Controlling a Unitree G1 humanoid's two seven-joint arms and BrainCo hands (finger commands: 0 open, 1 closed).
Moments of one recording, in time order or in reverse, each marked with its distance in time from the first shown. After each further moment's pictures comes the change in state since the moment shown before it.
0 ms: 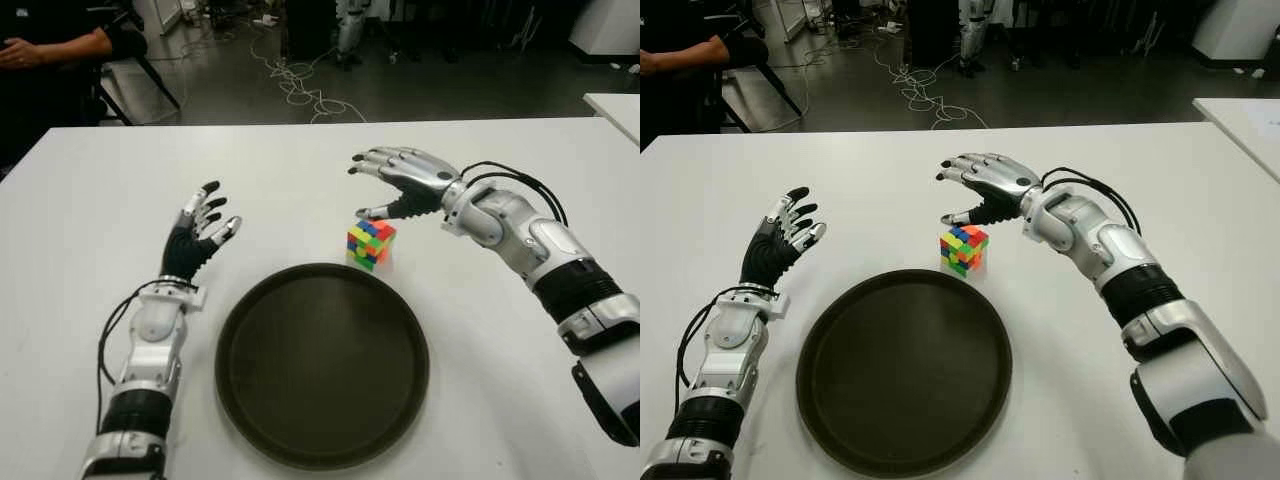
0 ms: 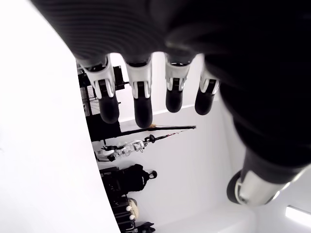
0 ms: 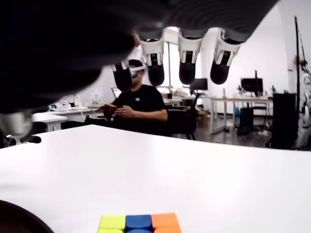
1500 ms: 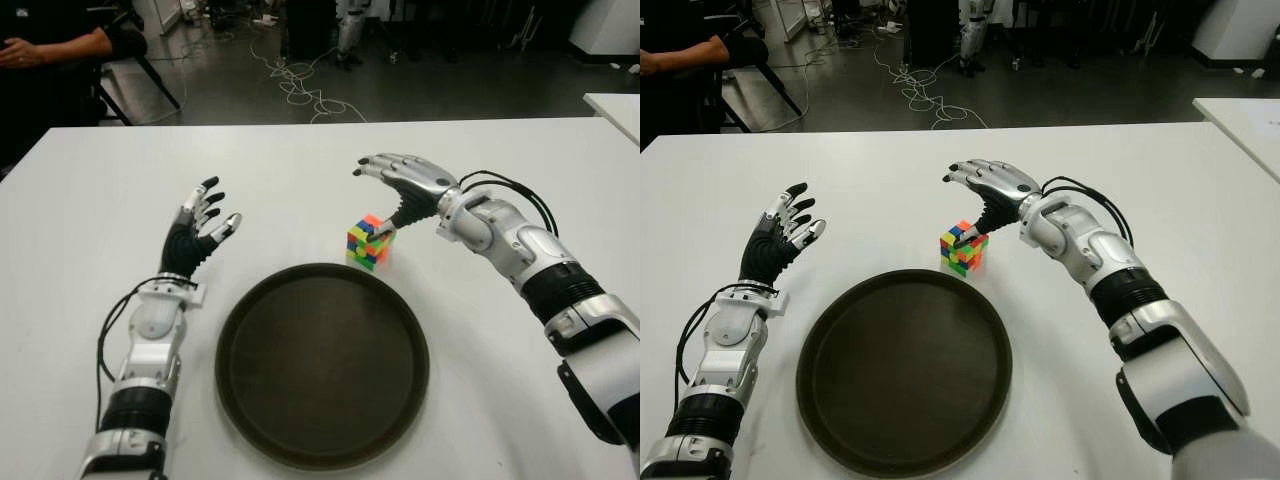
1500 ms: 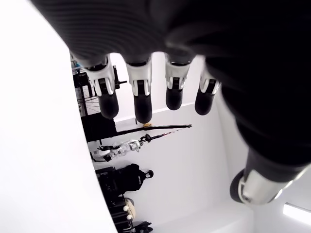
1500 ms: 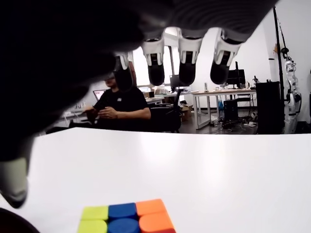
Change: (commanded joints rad) left arm 0.008 -0.011 -0.003 -0.036 -0.005 0.033 0.006; right arm -0.021 0.049 0.006 0.114 0.006 0.016 -0.074
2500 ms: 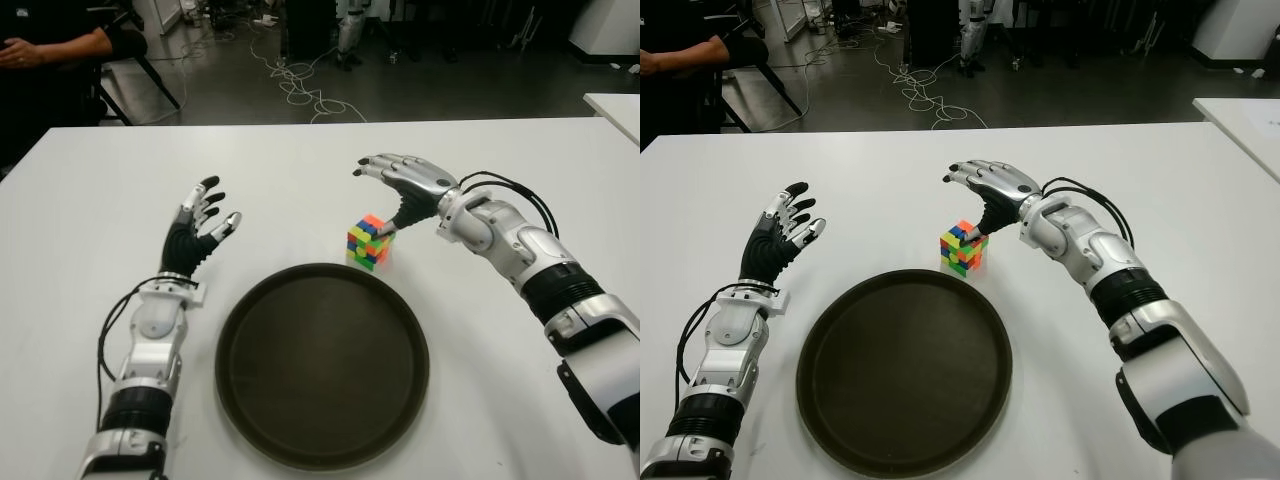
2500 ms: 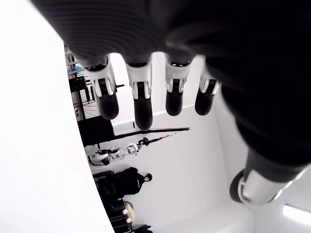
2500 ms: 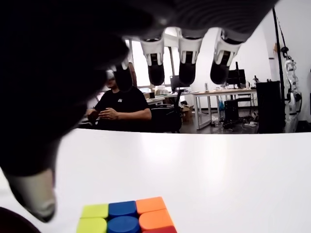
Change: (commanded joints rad) left arm -0.010 0.008 -0.007 0.032 0.008 -0.023 0.009; right arm -0.018 -0.001 0.030 0.050 -0.039 -0.029 -0.053
